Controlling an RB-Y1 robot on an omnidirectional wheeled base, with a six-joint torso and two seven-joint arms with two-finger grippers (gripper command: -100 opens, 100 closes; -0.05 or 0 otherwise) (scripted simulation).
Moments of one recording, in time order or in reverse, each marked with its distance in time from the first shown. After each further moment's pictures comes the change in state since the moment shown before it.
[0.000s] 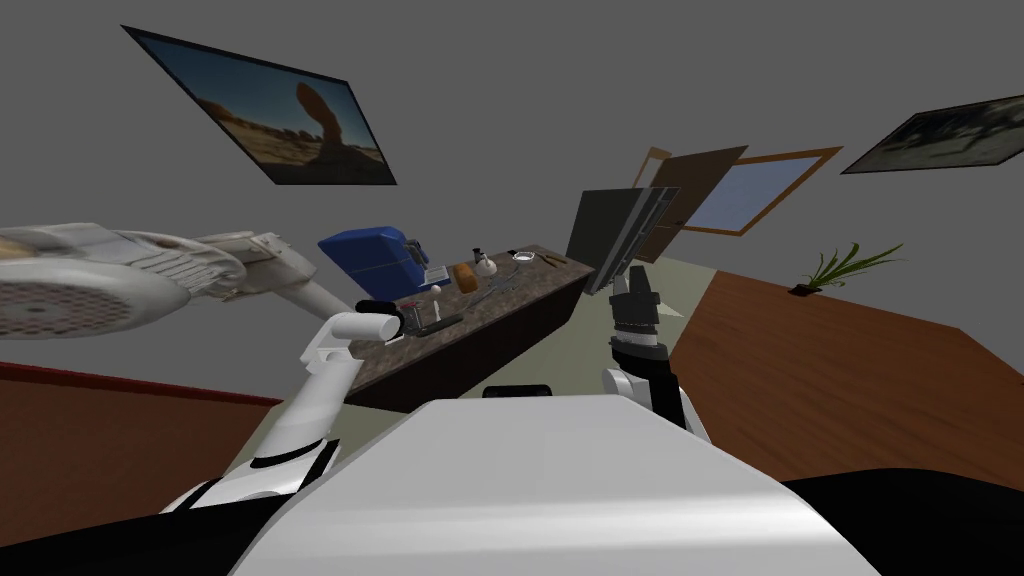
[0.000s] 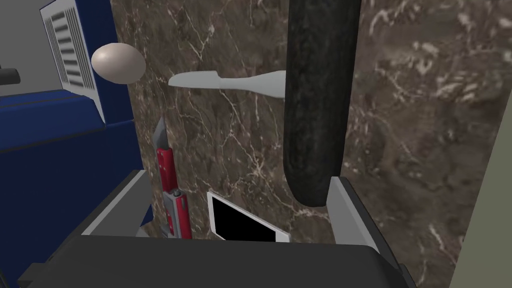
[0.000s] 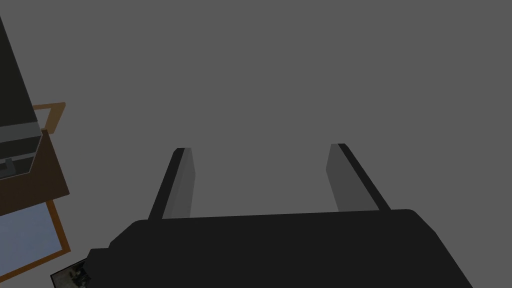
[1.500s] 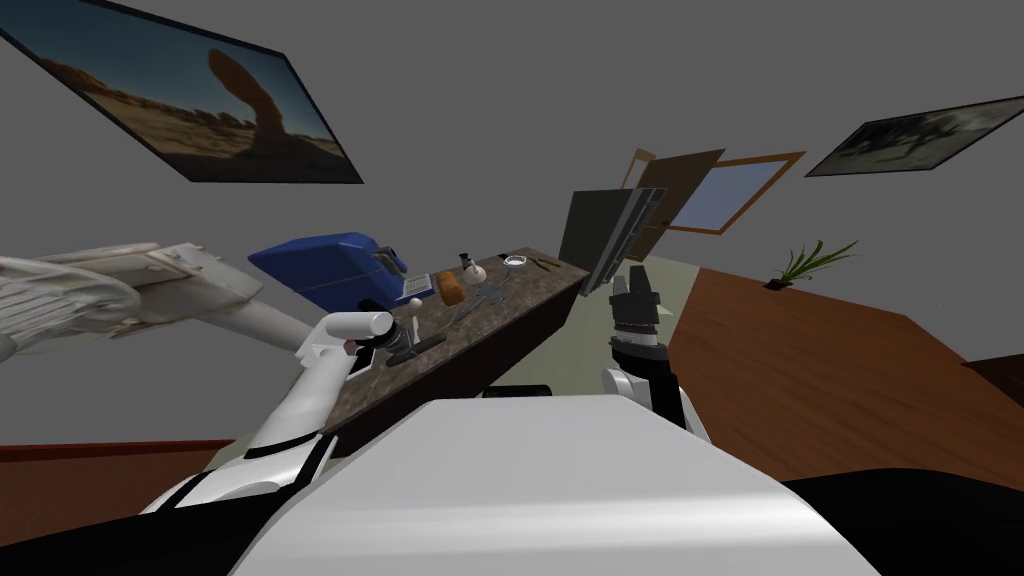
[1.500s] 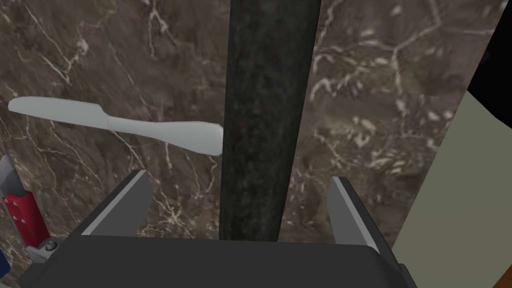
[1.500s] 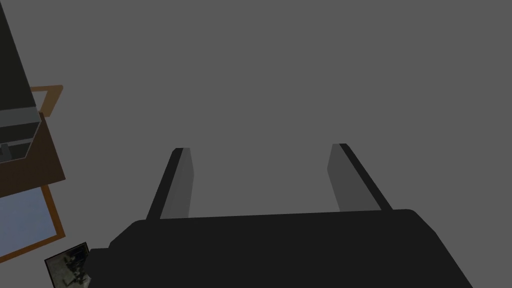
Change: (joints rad) left arm -0.039 0.041 0.029 0.158 0.130 0.382 0.097; right arm 0.000 0.000 0.000 0.000 0.000 0.000 0.000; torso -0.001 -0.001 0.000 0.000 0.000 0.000
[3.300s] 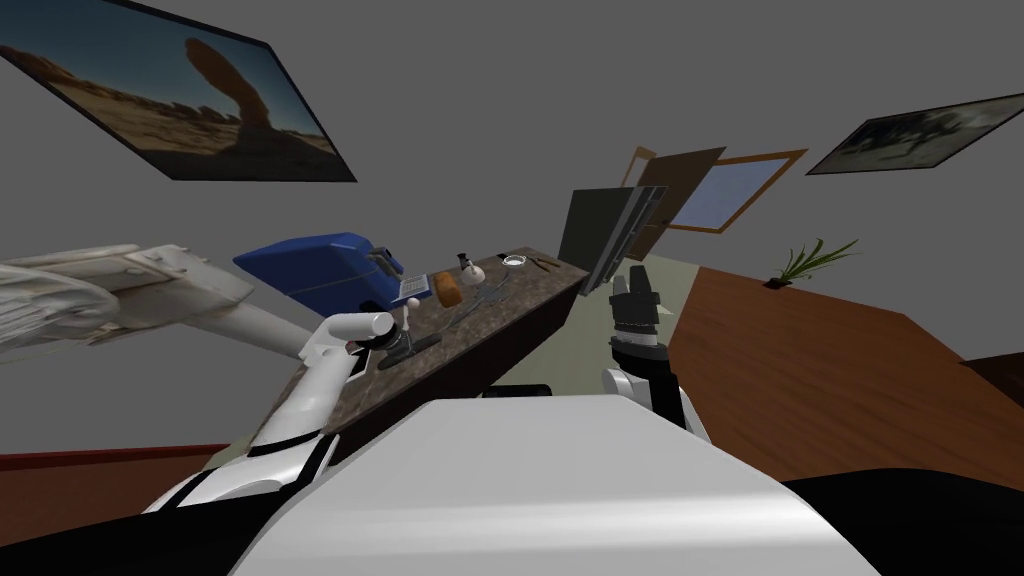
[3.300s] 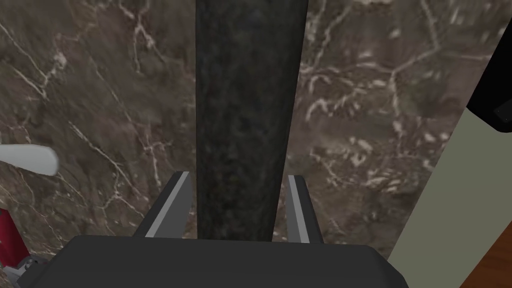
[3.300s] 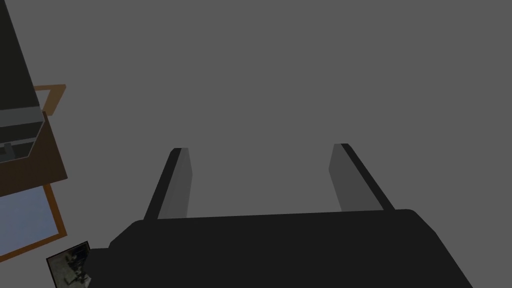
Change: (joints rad) left arm -0.006 -0.004 -0.005 0.037 0.008 0.024 0.002; right arm 0.000 0.000 0.000 0.000 0.000 0.000 0.000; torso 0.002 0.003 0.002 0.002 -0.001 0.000
